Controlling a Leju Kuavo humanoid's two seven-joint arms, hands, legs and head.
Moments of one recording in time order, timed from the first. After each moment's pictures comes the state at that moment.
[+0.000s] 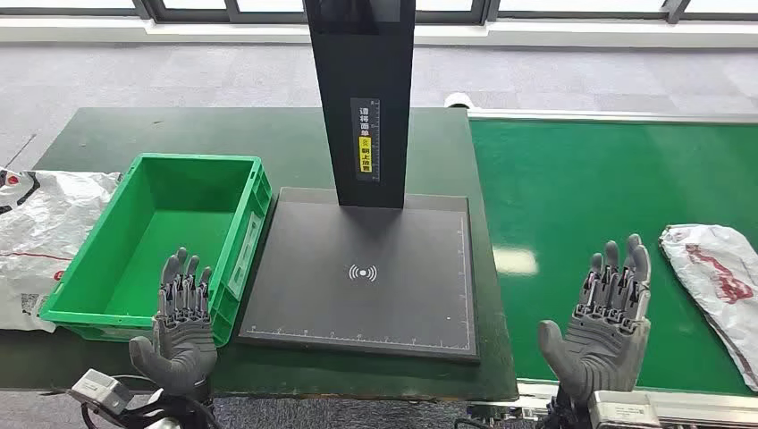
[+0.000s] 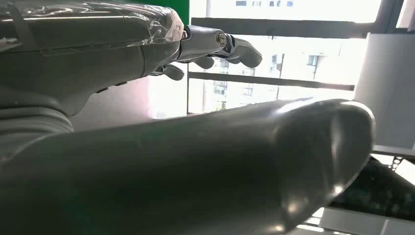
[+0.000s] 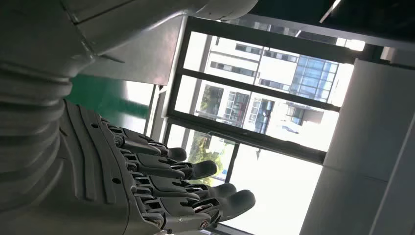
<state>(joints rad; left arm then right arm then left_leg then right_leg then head) 0.16 -0.34 0.15 -1.59 -0.05 -0.29 -0.70 0.26 0.21 -0.01 -1.80 0.27 -0.28 -0.70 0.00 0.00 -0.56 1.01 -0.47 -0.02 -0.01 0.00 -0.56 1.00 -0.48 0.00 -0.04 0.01</state>
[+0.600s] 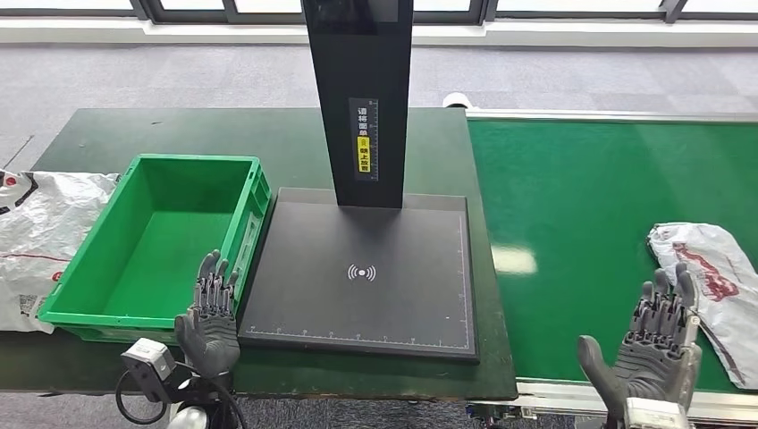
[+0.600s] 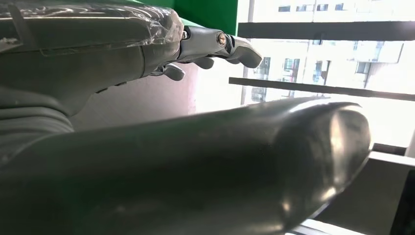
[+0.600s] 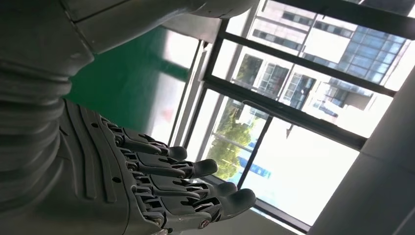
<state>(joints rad) 0.10 -0.32 0.08 -1.45 -0.05 -0.14 -0.62 0.31 0.28 -0.30 -1.83 0.37 -0.12 -0.70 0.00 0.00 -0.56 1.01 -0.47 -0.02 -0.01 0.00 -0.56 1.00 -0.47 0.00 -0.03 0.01</state>
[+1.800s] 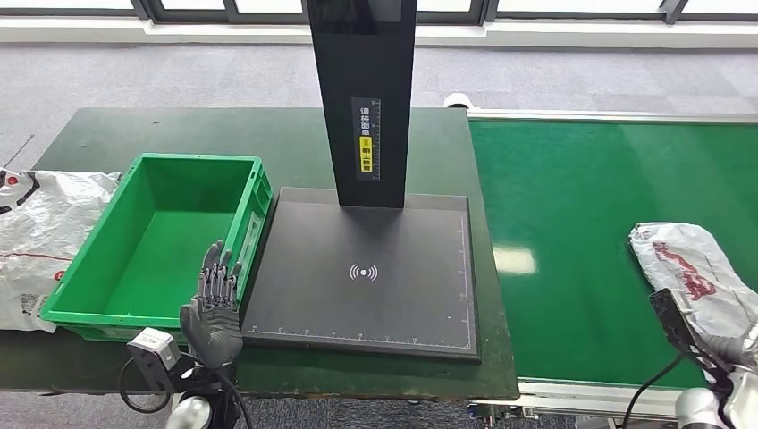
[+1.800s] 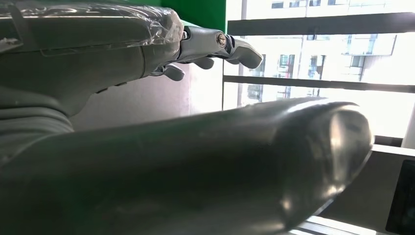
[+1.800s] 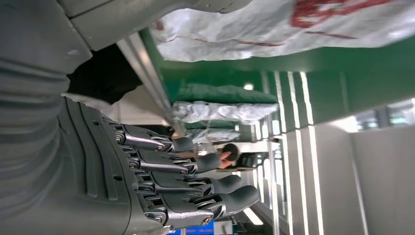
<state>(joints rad) 0.06 -0.31 0.07 -1.45 -0.08 -0.13 -0.61 -0.23 -0.22 -0.66 -0.77 1.31 -0.50 -0.12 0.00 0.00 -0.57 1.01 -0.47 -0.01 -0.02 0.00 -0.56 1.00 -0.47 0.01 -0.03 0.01</state>
